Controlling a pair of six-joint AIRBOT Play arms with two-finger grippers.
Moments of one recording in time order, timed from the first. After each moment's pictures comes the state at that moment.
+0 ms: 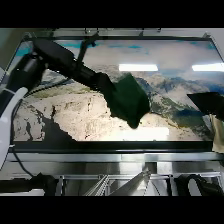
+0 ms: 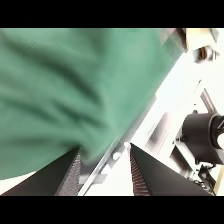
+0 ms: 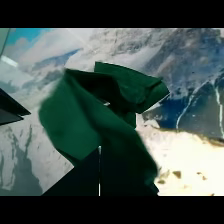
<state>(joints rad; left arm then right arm) -0.36 -1.56 1.59 -2.40 1.37 1.92 -0.32 -0.51 0.76 -0.64 1.13 1.30</state>
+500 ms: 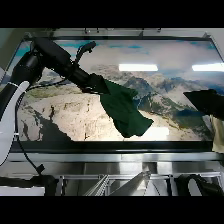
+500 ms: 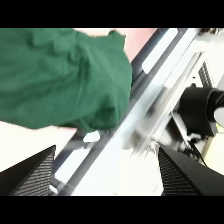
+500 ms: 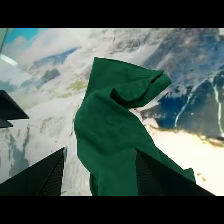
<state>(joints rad) -0.26 -1.62 1.64 -2.40 1.57 1.89 -0.32 -0.54 0.76 -0.65 1.13 1.29</state>
